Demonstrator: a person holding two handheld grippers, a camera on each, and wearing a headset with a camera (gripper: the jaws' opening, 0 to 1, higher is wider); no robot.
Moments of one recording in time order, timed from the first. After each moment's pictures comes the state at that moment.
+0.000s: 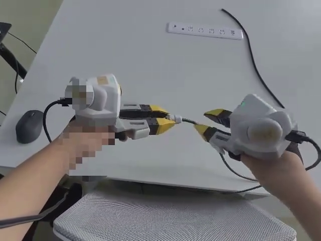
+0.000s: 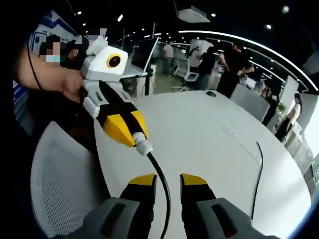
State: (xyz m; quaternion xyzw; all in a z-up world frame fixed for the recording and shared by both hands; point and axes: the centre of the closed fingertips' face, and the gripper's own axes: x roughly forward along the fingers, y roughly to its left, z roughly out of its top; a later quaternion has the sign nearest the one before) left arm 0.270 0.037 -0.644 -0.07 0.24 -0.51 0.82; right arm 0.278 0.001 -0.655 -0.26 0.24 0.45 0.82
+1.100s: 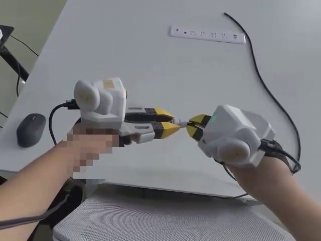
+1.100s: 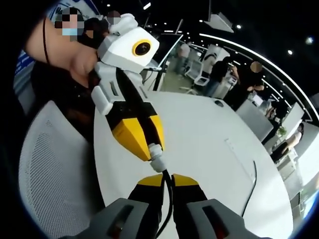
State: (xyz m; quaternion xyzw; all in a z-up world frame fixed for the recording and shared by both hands) left arm 0.275 0.031 -0.643 -0.06 0.23 -0.52 0.82; right arm 0.284 0.016 -0.661 -0.31 0.22 0.45 0.81
